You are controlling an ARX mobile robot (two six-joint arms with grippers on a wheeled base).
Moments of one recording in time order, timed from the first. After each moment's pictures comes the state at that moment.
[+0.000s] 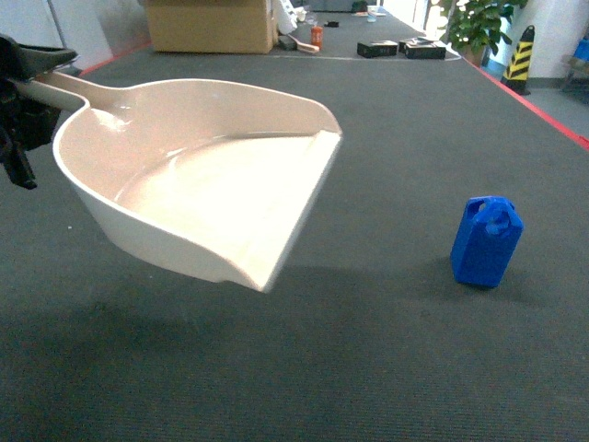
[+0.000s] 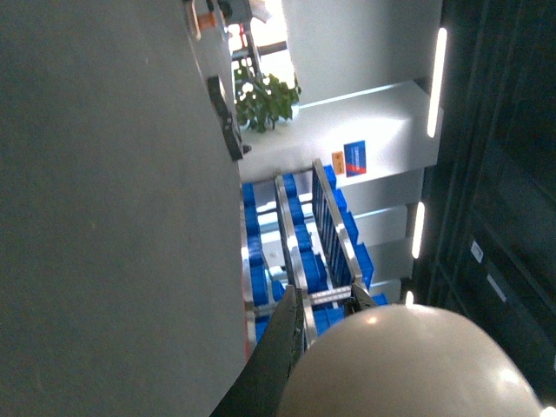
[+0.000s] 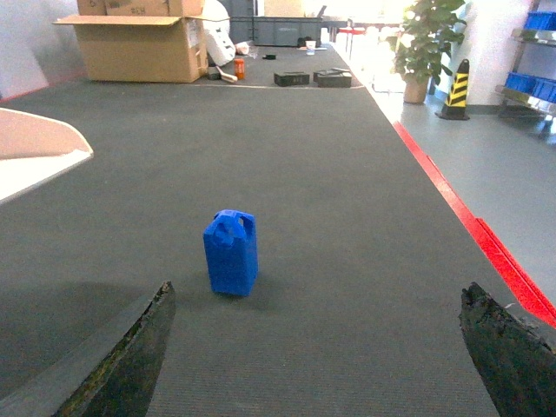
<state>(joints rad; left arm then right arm) 0.07 1.97 0.86 1.28 0.35 -1.40 0.00 0.00 0.01 0.00 0.00 0.00</state>
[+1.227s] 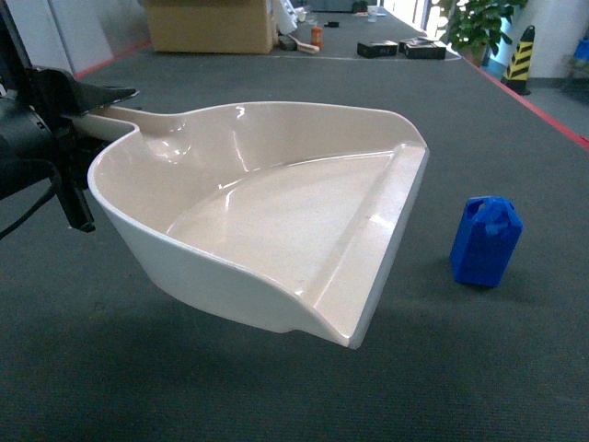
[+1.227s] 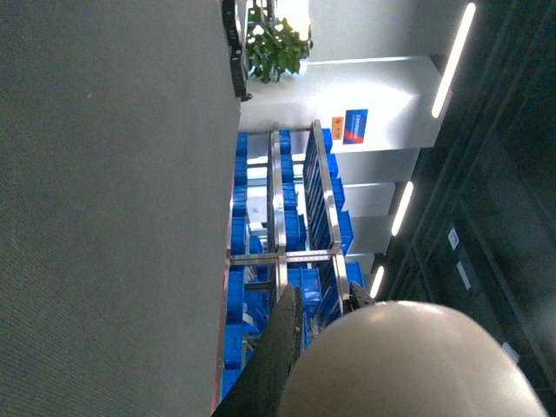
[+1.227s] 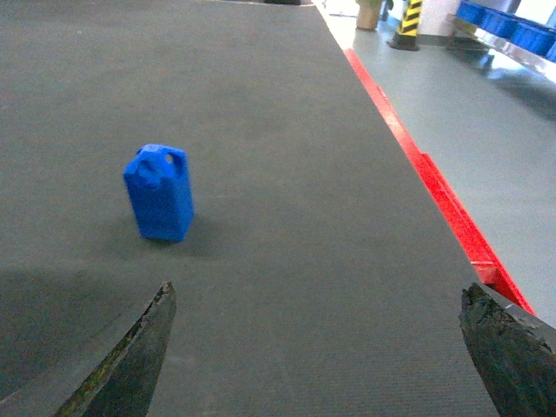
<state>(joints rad) -0.04 1.95 0.76 1.28 0.35 -1.55 0.01 0.37 0.09 0.10 0.15 -0.05</state>
